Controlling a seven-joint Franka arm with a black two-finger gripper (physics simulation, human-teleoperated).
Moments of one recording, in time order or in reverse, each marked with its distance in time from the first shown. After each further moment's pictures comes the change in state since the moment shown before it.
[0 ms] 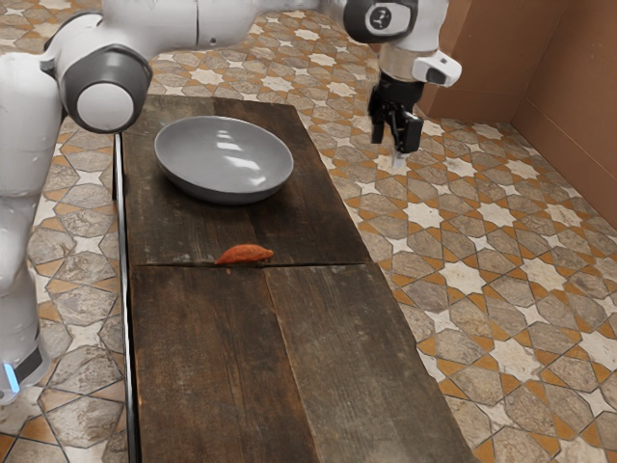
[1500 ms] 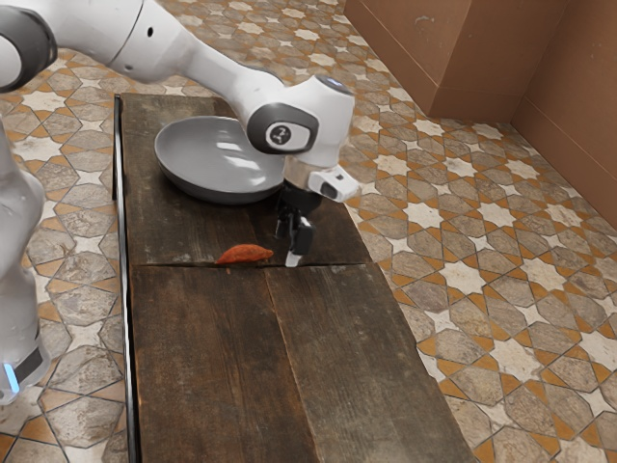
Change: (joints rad) arm -0.177 -0.373 0.105 -0.958 0.039 0.428 0.054
